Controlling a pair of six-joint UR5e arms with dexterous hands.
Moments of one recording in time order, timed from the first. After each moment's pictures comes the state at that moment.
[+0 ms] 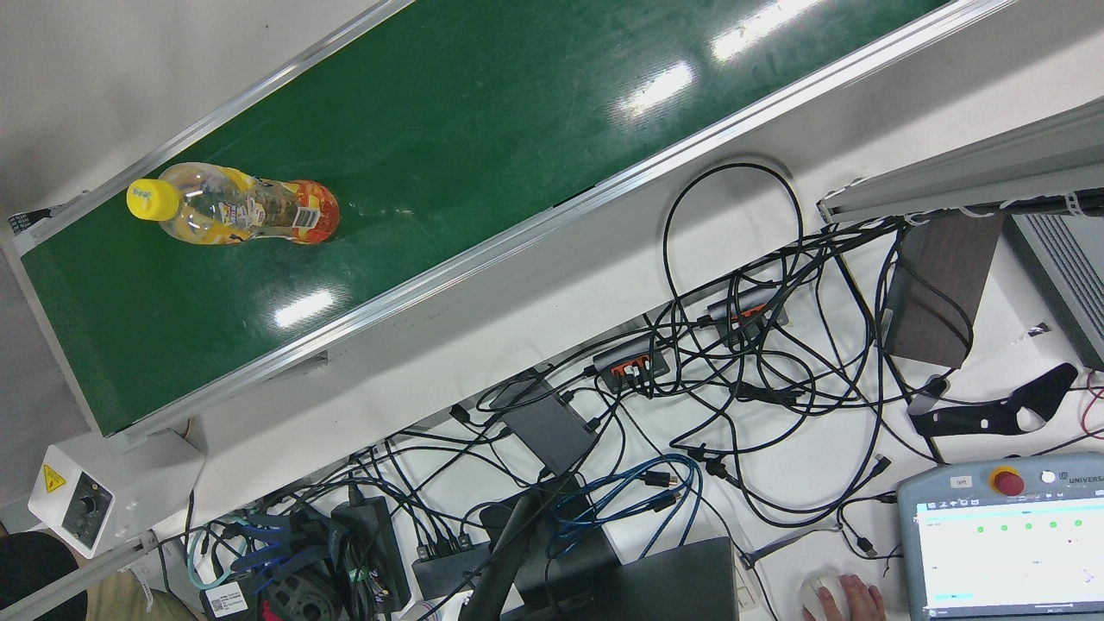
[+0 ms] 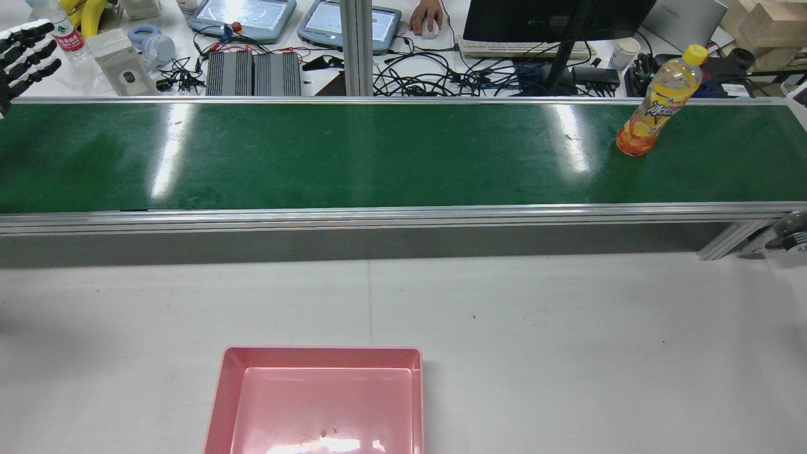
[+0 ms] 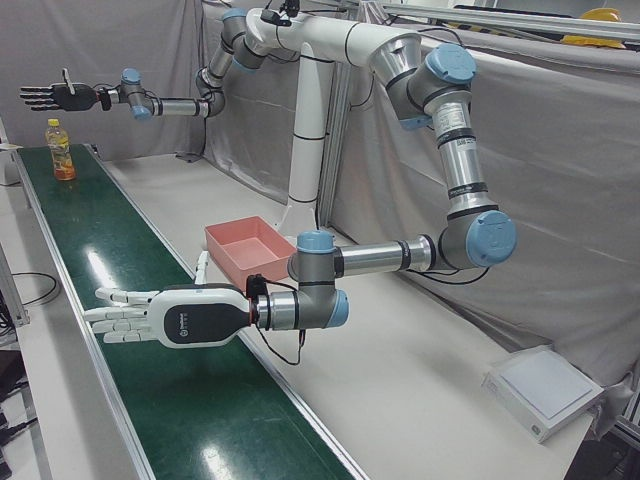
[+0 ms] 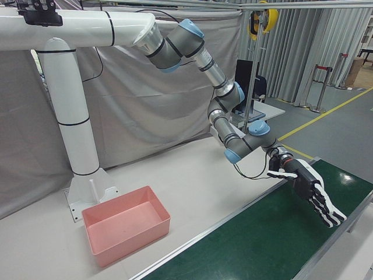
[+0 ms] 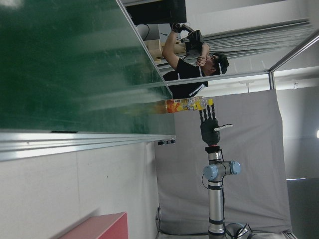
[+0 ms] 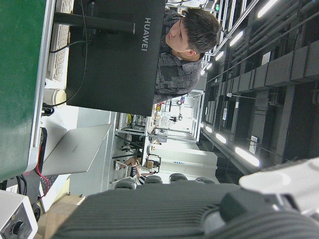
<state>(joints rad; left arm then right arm) -1.21 -1.80 -1.60 -0.09 1.54 0.23 1.60 -1.57 1.65 -3.27 -1.58 -0.10</state>
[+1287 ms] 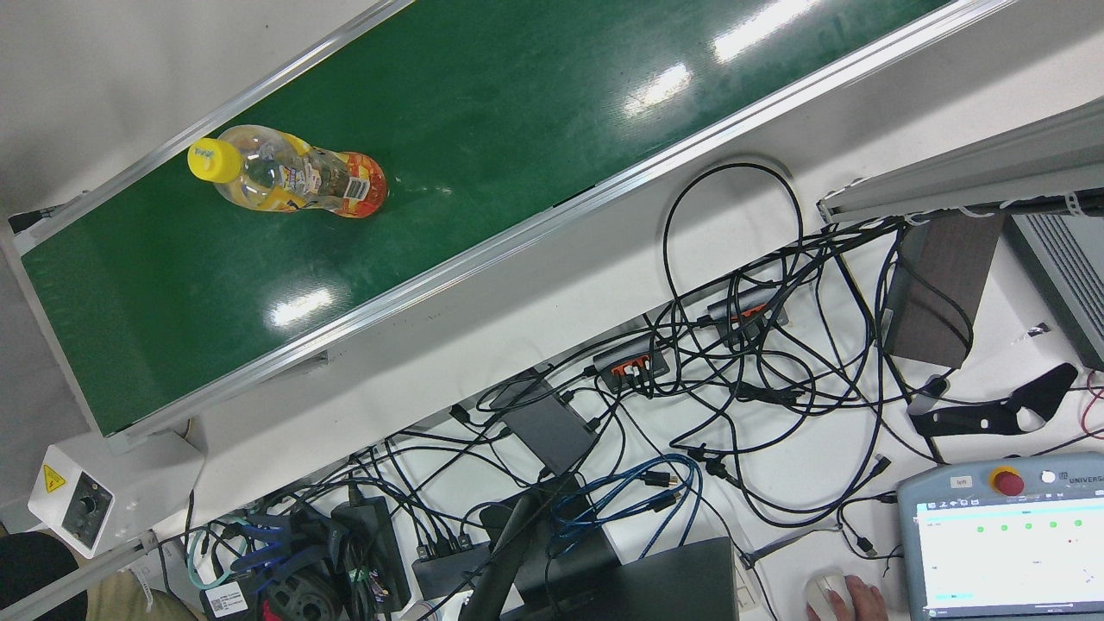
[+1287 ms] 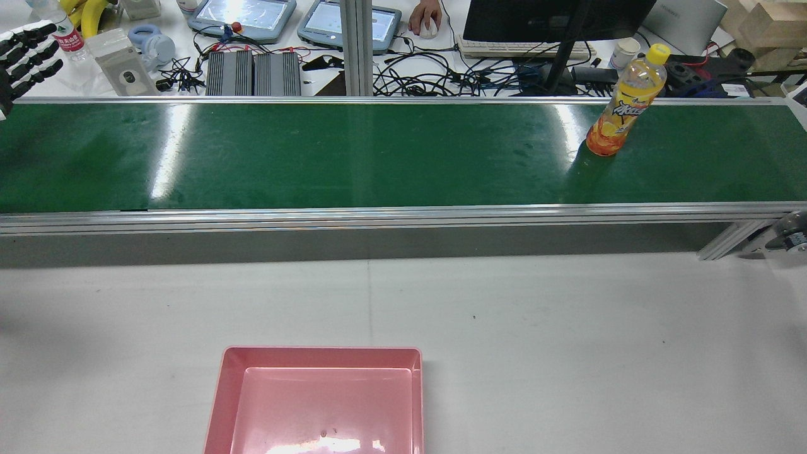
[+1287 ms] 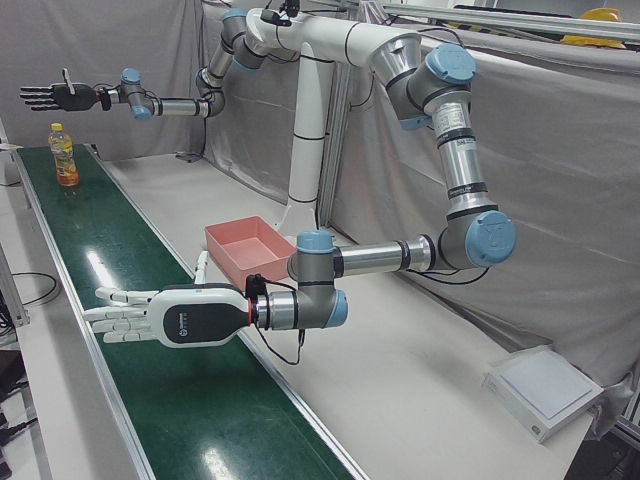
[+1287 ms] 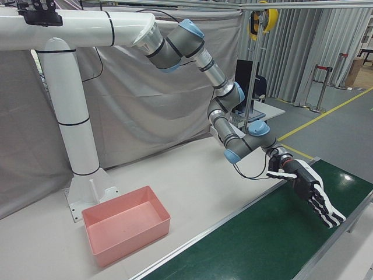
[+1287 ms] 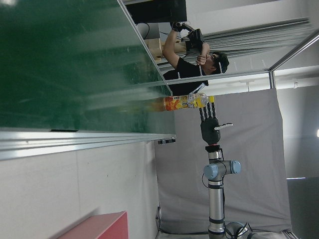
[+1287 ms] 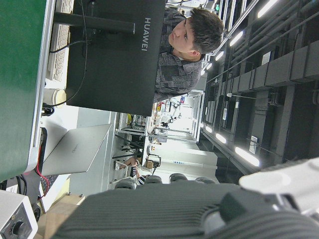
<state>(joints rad) -1.20 -1.80 -1.60 -0.09 1.54 0.23 1.60 -1.57 1.65 -3.27 -1.58 -0.10</state>
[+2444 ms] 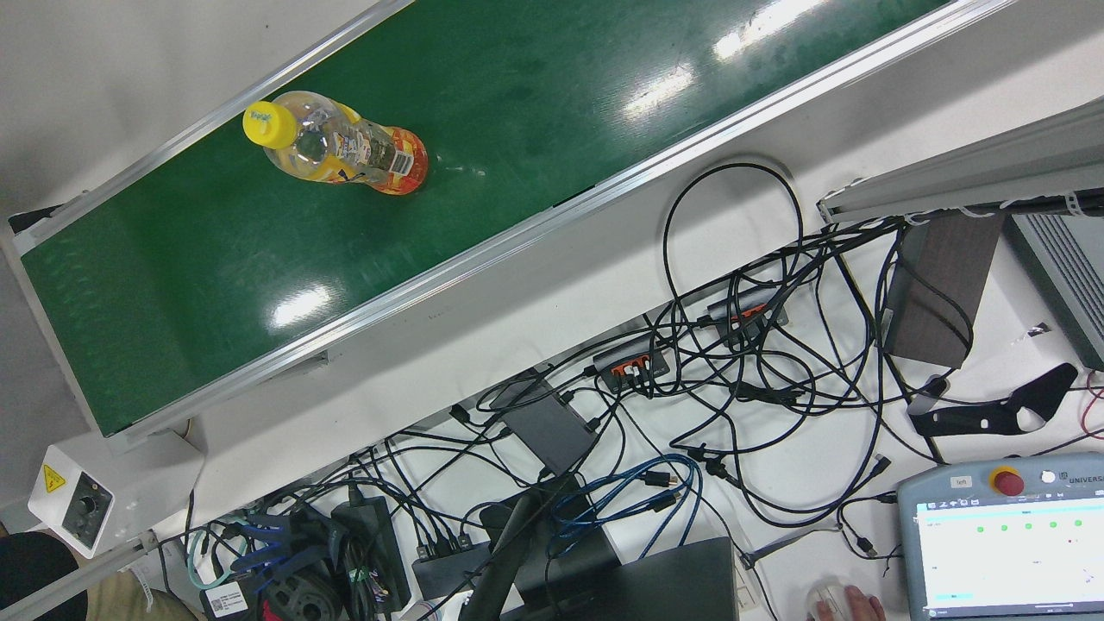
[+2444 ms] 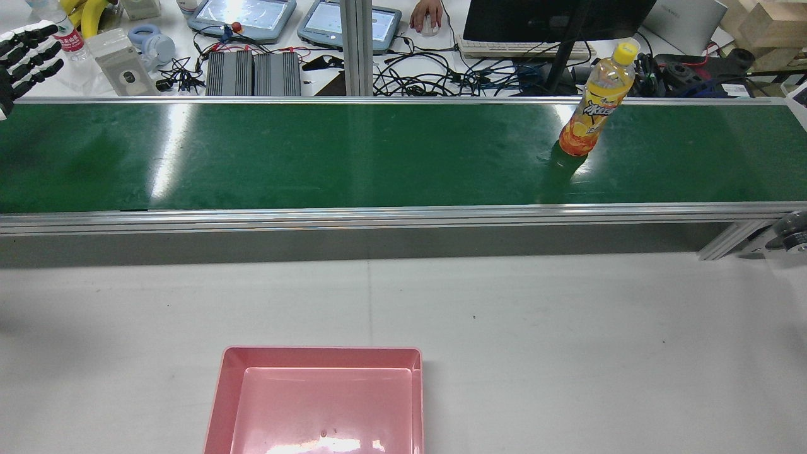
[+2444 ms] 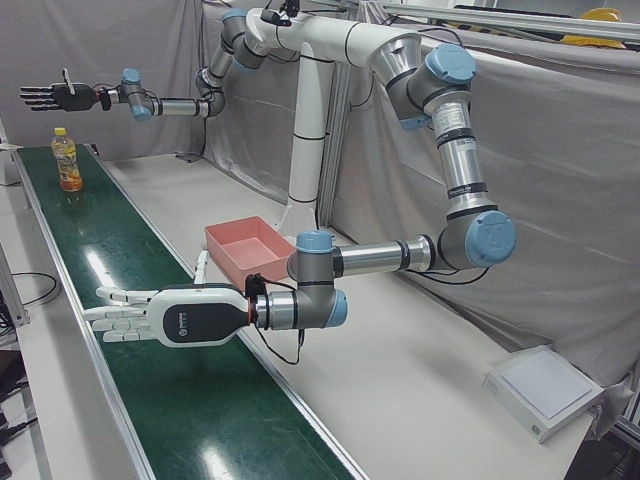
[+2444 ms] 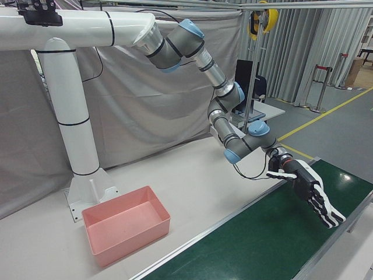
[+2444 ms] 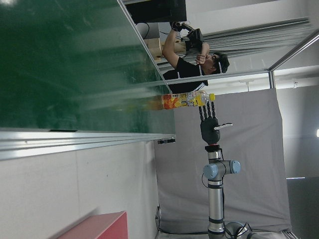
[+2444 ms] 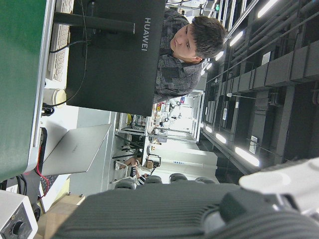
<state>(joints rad) -1.20 -1.80 -1.60 -0.09 1.54 0.23 1.60 -1.57 1.65 -3.27 -1.58 -0.10</state>
